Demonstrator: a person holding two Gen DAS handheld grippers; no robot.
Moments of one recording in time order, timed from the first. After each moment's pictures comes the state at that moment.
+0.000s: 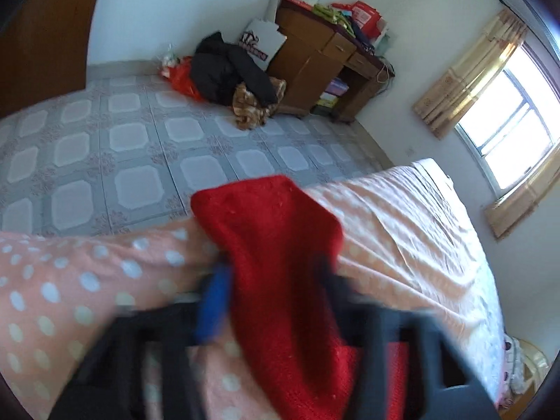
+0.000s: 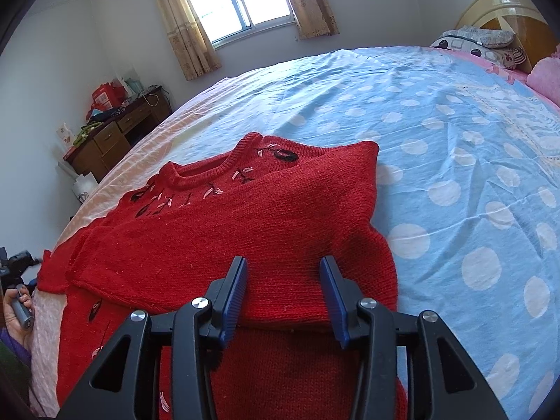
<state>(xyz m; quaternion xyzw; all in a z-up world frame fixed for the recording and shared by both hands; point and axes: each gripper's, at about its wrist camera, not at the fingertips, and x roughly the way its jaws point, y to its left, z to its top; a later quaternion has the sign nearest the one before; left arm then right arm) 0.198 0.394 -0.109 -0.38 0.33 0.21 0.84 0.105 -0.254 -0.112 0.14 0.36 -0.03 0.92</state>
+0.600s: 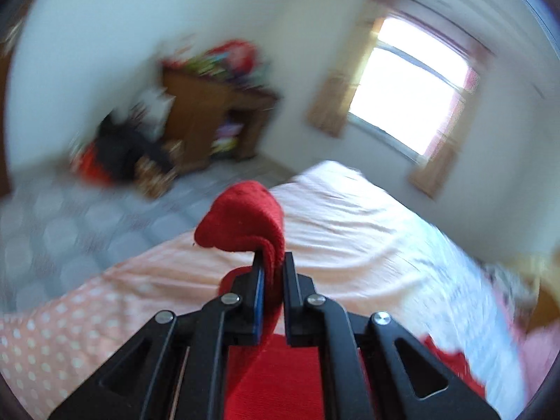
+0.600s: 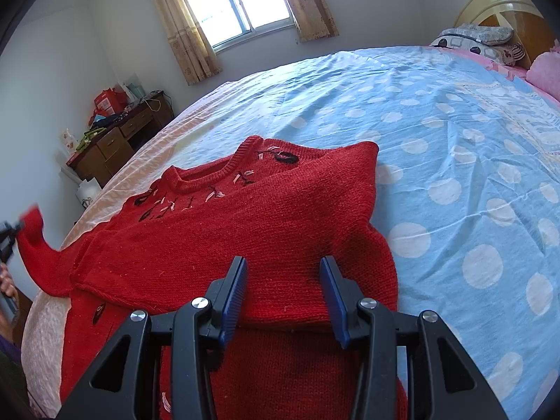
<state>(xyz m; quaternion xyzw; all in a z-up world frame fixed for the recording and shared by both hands) 0.190 0.259 0.013 -0.20 0.21 0.05 0.95 0.104 -0.255 -0.111 0.15 0.35 -0.03 0.92</state>
